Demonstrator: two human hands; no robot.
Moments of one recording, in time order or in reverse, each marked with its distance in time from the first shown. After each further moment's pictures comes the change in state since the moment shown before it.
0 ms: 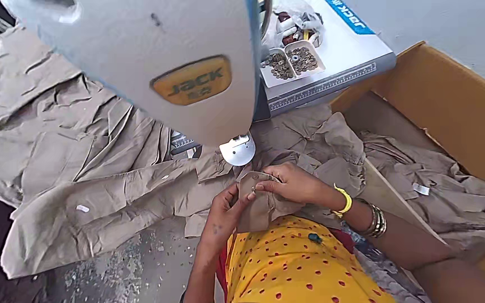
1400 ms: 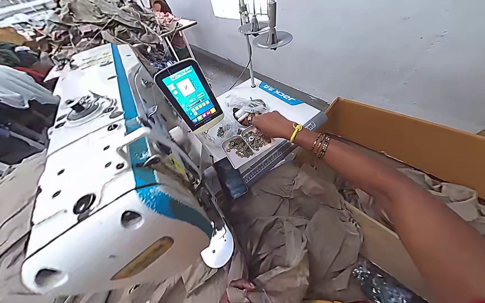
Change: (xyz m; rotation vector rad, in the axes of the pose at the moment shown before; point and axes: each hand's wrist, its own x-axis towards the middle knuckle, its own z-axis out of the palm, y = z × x) left_hand 0.007 -0.052 0.003 -0.311 -0.124 0.263; right_hand 0.095 0.027 -0.271 -1.007 0.454 0.169
